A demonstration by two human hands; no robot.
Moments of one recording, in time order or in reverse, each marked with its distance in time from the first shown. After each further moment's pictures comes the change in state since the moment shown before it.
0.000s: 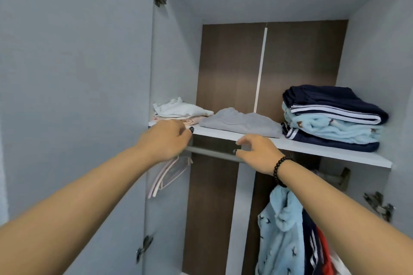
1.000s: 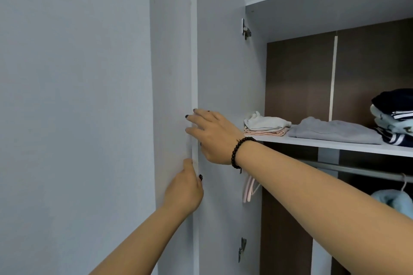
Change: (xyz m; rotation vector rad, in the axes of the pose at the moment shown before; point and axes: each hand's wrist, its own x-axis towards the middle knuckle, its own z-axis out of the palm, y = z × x) left_hand -0.173 -0.197 -0.121 -0.055 0.068 -0.312; right_hand -0.015 -0.387 0.093 -0.591 0.344 -0.918
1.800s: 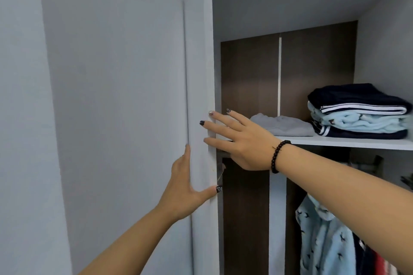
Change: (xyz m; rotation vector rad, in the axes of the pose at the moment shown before) left_hand 0.007 0.094 0.086 -0.319 -0.160 0.253; right_hand -0.162 0.120 -0.016 -0.209 -0.001 -0.119
